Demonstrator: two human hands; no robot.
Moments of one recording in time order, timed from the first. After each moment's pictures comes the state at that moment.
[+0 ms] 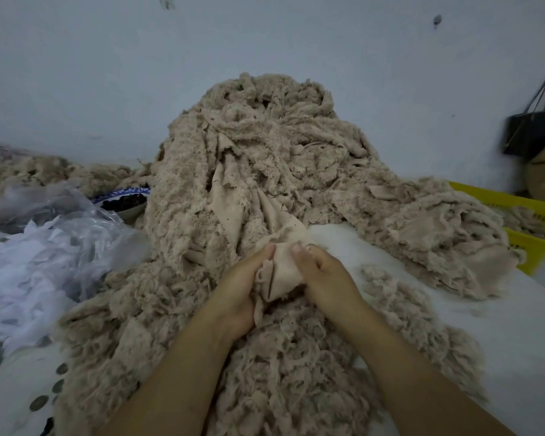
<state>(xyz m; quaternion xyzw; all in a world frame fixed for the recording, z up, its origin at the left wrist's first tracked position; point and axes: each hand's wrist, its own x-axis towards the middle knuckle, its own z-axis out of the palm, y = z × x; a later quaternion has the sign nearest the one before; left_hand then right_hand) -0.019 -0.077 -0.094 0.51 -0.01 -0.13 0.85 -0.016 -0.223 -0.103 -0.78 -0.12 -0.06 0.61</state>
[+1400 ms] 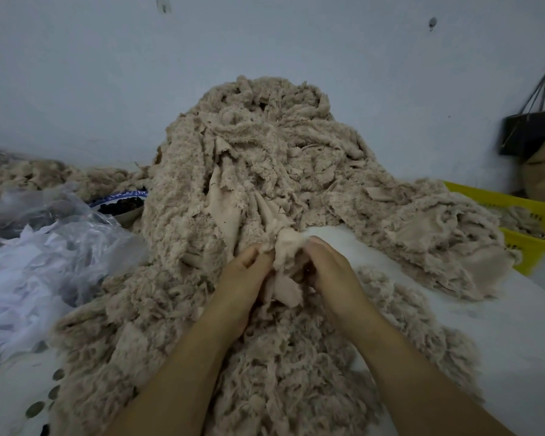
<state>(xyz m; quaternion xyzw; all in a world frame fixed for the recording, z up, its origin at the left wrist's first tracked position) -0.023 -0.081 -0.095 0.66 -0.02 0.04 0.75 -0.010 -0.229 -0.099 -0.66 -0.14 0.01 0.74</state>
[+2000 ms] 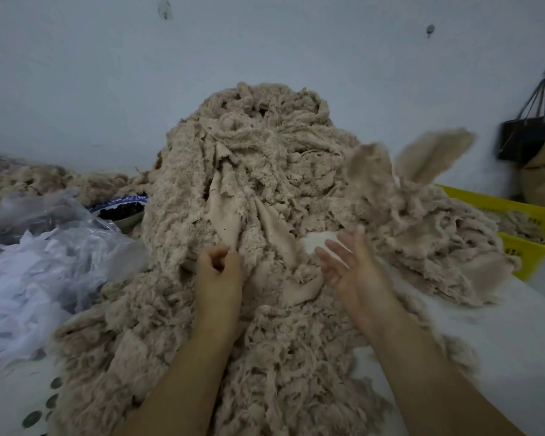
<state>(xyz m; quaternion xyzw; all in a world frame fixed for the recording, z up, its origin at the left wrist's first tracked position) -0.007 -0.064 -0.111 0.69 0.12 0.27 0.66 0.002 -0.256 -0.092 -0.45 0.01 -0.02 0.89</state>
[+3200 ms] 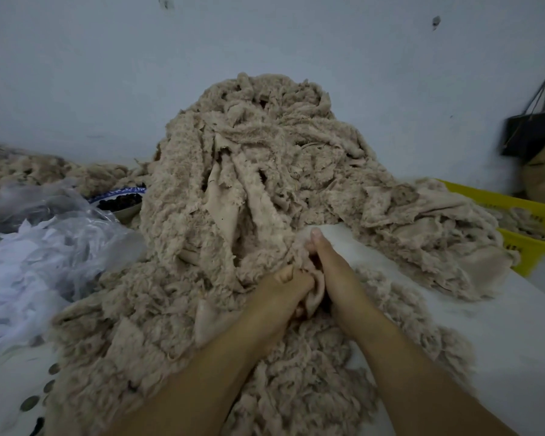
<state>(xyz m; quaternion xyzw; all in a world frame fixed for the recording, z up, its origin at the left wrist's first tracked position) -0.039 -0.125 -0.103 0.67 -0.05 -0.07 0.73 -0.003 -0.235 -0.104 -0.67 -0.07 0.04 0.74</state>
